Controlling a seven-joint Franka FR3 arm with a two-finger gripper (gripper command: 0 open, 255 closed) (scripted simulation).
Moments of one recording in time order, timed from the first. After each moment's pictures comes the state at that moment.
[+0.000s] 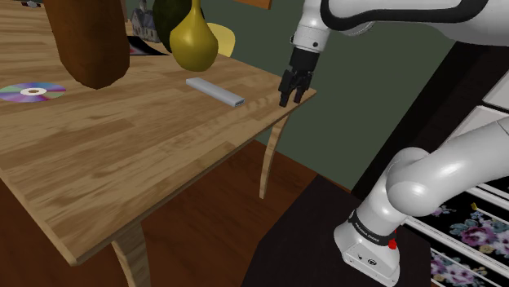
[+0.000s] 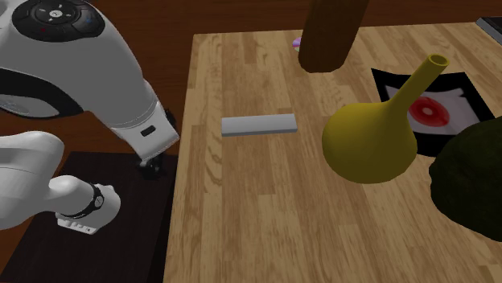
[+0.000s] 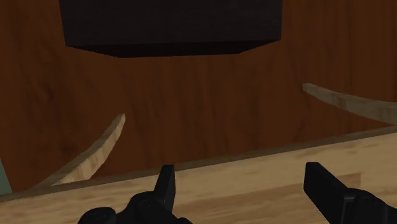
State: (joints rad) arm 0.03 -0.50 0.03 -2.27 0.10 1.72 0.05
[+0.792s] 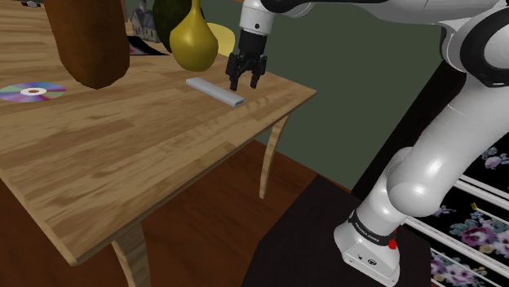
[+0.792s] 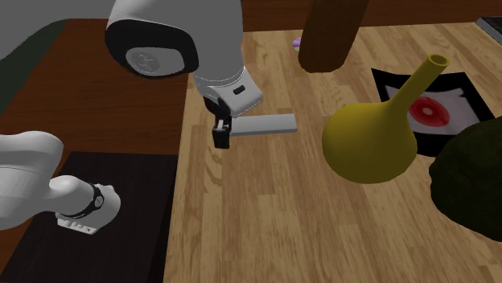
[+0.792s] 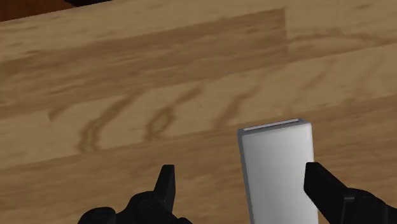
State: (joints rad) arm 0.06 -0.07 0.14 -1.82 0.05 1.75 0.23
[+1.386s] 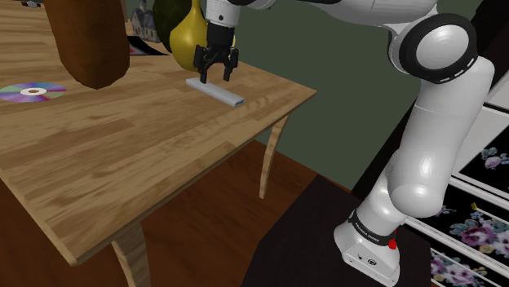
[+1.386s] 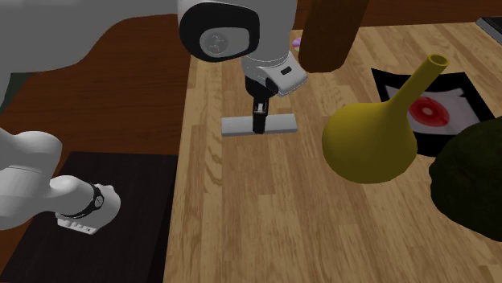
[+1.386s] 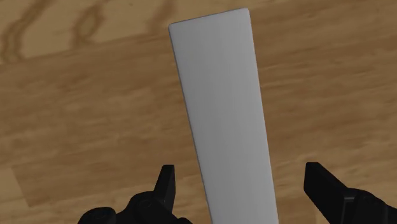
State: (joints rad) arm 0.11 0.23 0.17 -1.46 -0.02 1.69 0.34
